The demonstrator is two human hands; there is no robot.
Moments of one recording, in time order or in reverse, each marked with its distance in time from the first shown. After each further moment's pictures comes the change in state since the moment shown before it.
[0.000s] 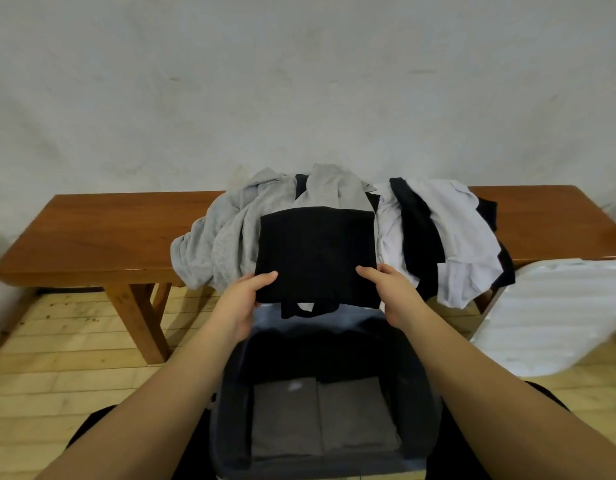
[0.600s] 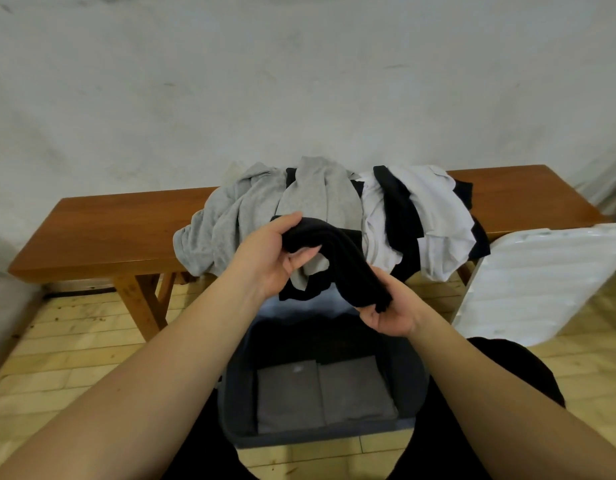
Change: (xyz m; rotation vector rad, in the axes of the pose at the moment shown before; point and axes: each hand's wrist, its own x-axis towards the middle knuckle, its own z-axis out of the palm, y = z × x) left_hand -0.080 0.044 0.075 -0.208 -0.185 0.058; right_hand -0.064 0.029 -0.031 0.671 -0.508 0.428
